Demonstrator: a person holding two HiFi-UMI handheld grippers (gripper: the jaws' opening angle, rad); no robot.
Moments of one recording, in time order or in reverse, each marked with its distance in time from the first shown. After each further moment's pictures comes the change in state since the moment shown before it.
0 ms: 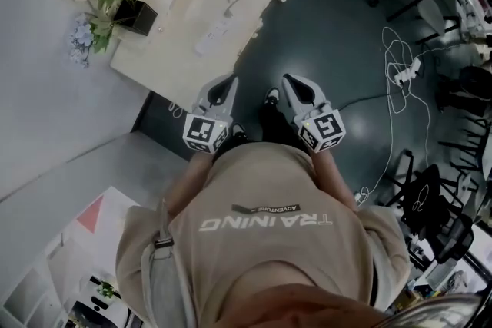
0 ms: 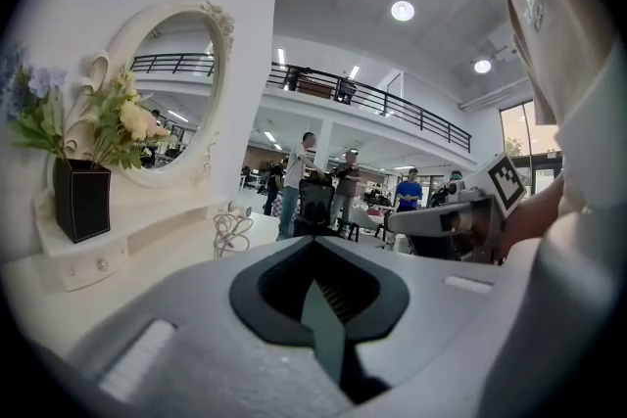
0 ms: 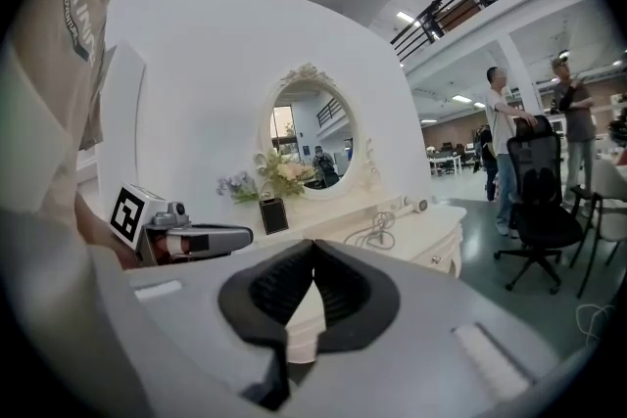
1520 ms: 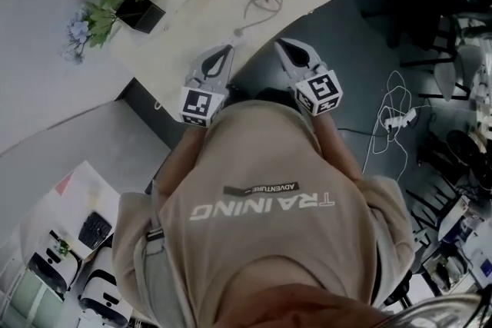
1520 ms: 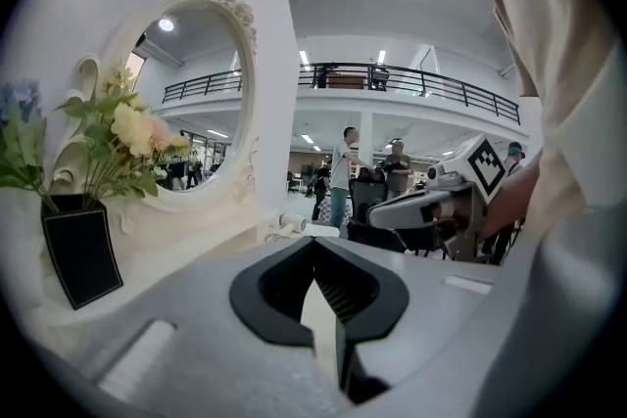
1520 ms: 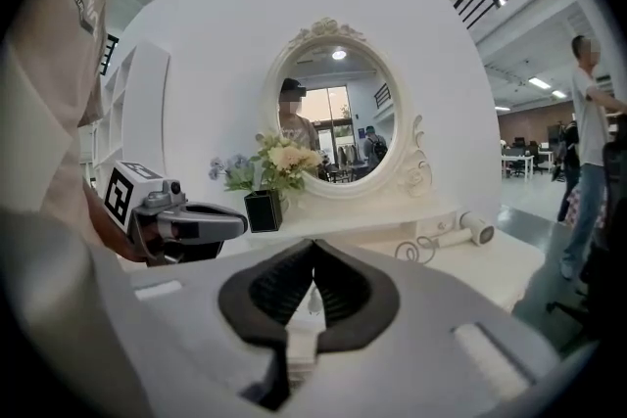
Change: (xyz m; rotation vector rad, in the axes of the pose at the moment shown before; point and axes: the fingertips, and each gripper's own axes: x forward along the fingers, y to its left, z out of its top) left arm 0.126 0.137 0.035 0.064 0.003 0.296; right arm 0.212 -0.108 0.055 -0.169 0.119 0.354
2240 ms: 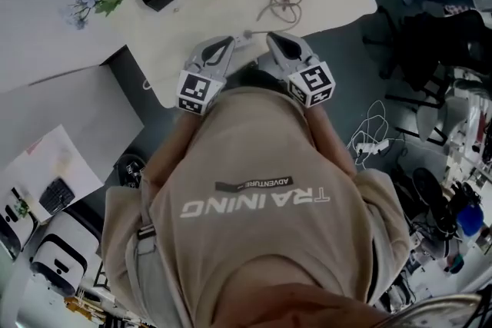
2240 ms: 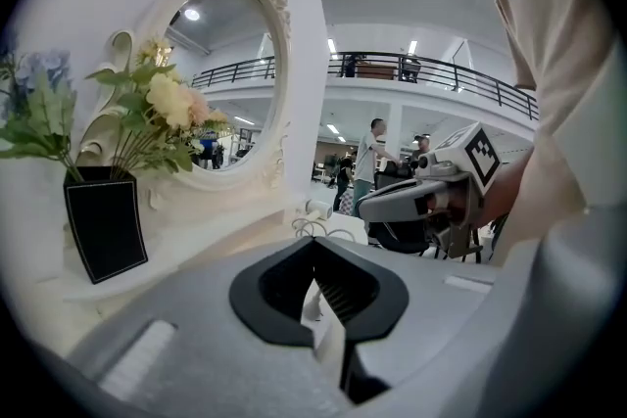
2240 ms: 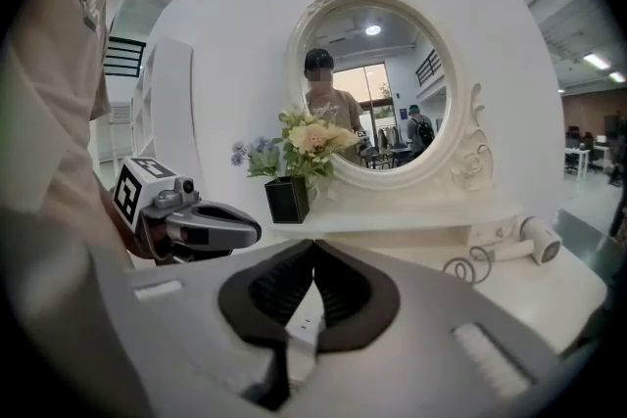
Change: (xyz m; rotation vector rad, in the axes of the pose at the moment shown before) left arm 0.012 0.048 -0.023 -0.090 0.075 0.129; right arm 0.081 0.008 0.004 -0.064 0.108 0.247
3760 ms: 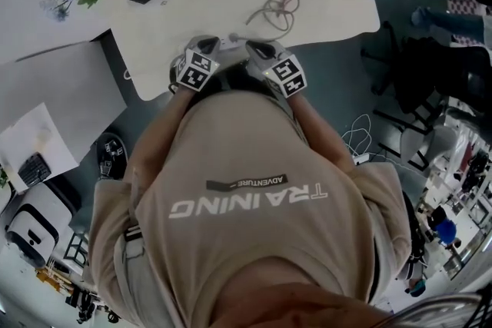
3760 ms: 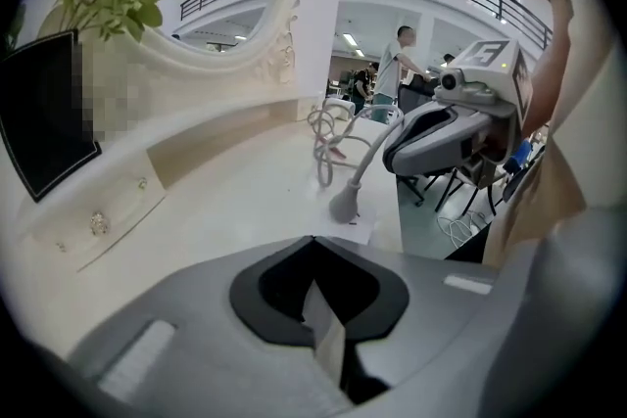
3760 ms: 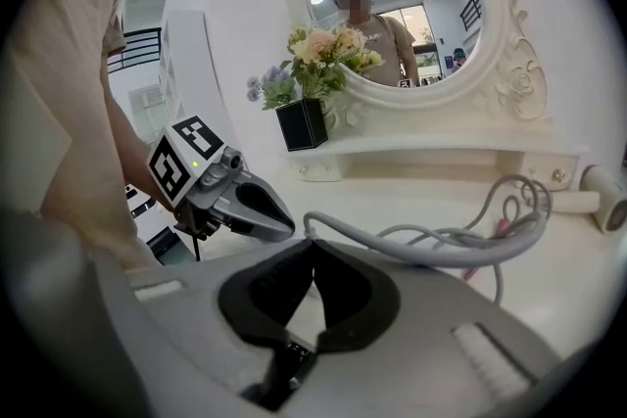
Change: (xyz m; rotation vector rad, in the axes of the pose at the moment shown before) left arm 0.076 0.021 -0.151 -0.001 0.540 0.084; right arm 0.048 -0.031 -0.119 -0.050 0.286 0.276
